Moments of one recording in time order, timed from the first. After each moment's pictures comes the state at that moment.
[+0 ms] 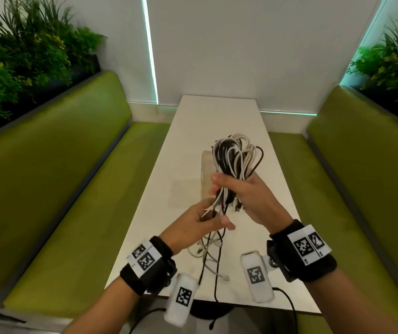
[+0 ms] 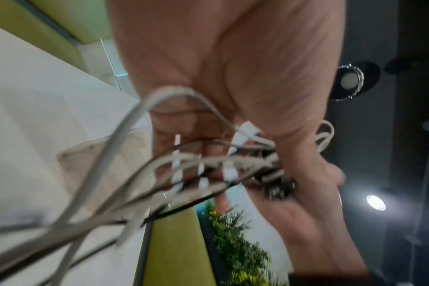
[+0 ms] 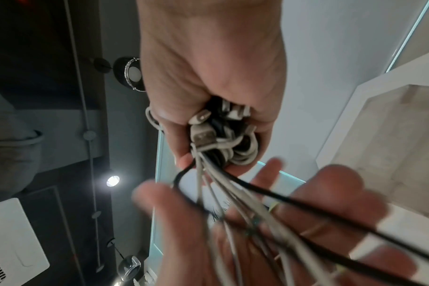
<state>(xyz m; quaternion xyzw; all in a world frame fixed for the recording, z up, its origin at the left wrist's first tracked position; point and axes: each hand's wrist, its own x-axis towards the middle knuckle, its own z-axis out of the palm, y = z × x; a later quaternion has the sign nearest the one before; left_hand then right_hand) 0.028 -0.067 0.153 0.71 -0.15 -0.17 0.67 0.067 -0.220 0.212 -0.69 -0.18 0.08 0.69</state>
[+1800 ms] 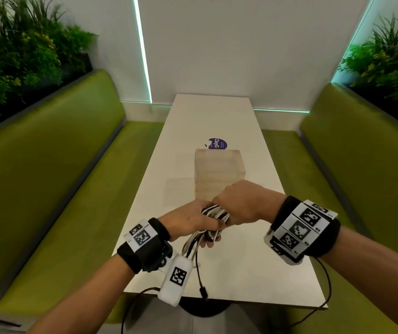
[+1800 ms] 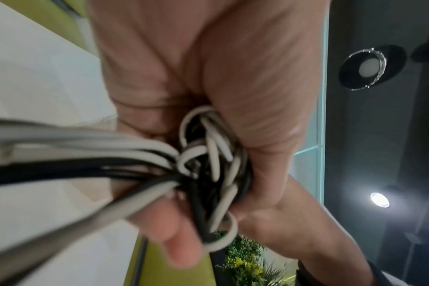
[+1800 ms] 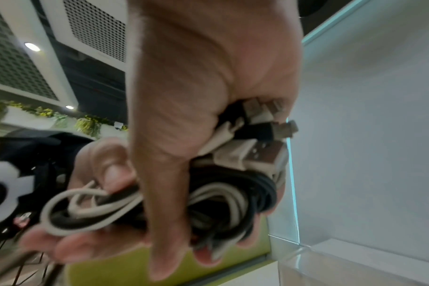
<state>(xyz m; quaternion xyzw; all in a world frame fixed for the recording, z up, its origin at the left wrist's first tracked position) 0.044 -0.075 0.170 0.75 -0.13 -0.29 0.58 0.082 -0.231 0.214 -0.89 -0.42 0.10 -0.15</state>
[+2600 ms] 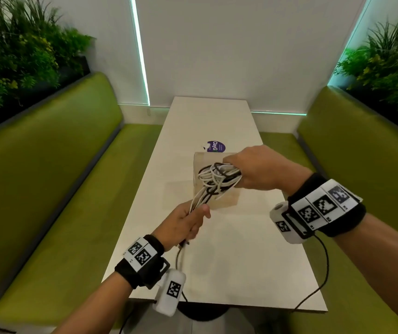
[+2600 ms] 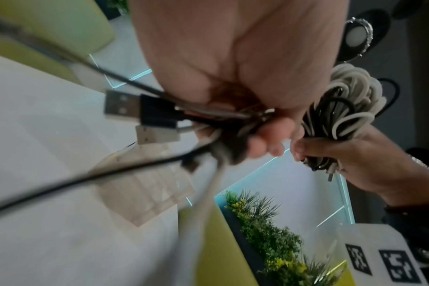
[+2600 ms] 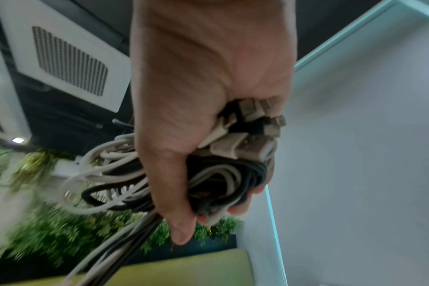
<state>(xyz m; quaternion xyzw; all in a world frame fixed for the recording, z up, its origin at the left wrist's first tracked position) 0.044 -0.063 0.134 0.71 -0.11 -0.10 0.68 0.109 -0.252 0.268 -0.93 -0.37 -0.05 -0.07</state>
